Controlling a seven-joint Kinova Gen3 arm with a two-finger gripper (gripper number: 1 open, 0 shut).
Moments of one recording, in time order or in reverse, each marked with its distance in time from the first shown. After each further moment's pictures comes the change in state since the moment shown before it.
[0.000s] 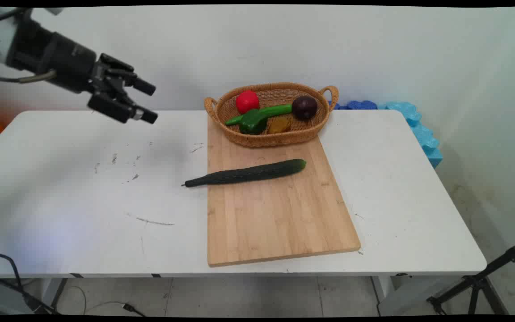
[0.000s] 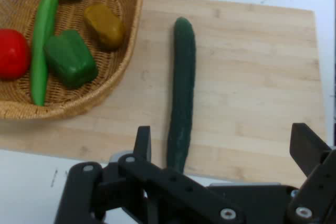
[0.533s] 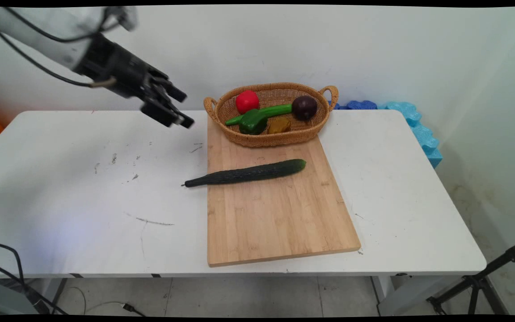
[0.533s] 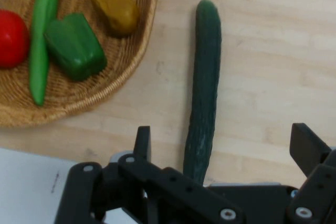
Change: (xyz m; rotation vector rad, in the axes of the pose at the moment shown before) arm 0.032 -0.012 0.076 0.035 -0.108 -0.027
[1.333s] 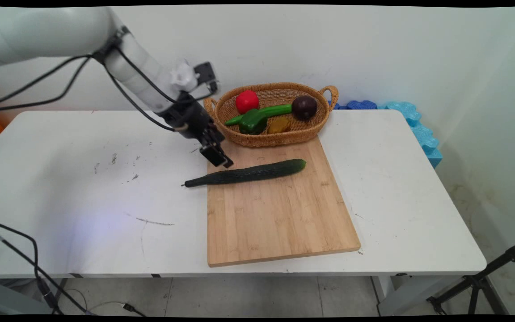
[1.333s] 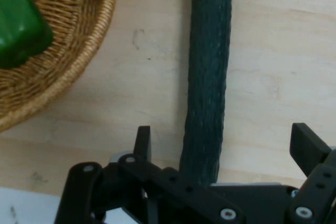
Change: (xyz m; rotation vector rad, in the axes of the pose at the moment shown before) arm 0.021 0.003 0.148 -0.030 -0.205 0.018
